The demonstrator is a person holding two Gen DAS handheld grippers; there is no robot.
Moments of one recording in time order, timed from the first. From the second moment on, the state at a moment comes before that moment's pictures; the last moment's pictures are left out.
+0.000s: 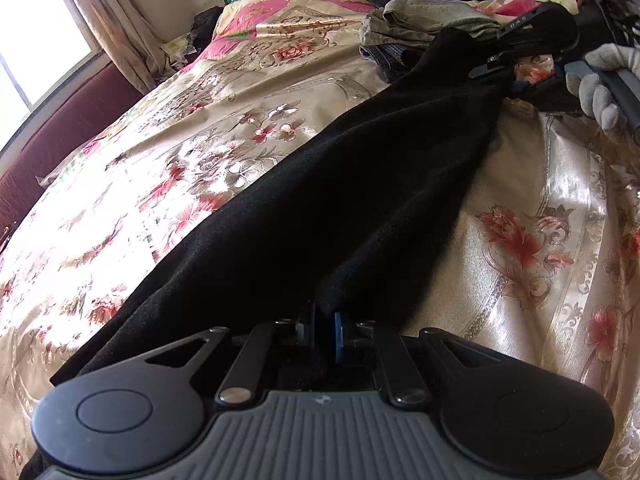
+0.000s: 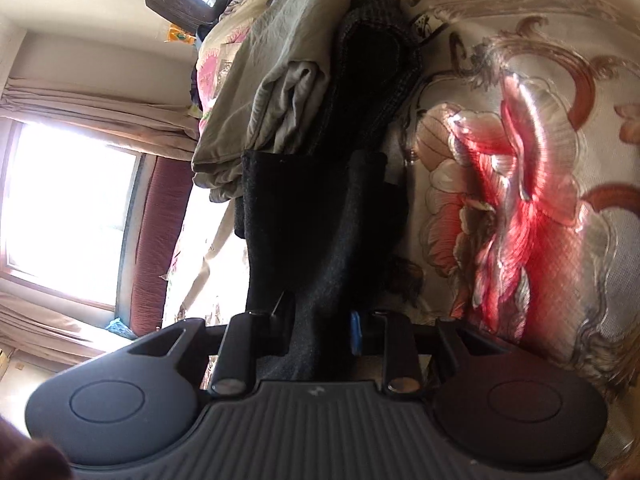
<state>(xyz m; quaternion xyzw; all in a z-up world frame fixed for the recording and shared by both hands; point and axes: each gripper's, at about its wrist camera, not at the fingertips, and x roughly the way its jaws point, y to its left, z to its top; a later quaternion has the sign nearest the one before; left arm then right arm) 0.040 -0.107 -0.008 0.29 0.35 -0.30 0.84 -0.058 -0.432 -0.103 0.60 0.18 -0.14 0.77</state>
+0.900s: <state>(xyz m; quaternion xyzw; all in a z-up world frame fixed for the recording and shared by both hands) -0.017 -0.105 0.021 0.28 0.35 -0.38 0.81 -0.074 -0.451 -0.089 0.60 0.15 -0.16 0.77</state>
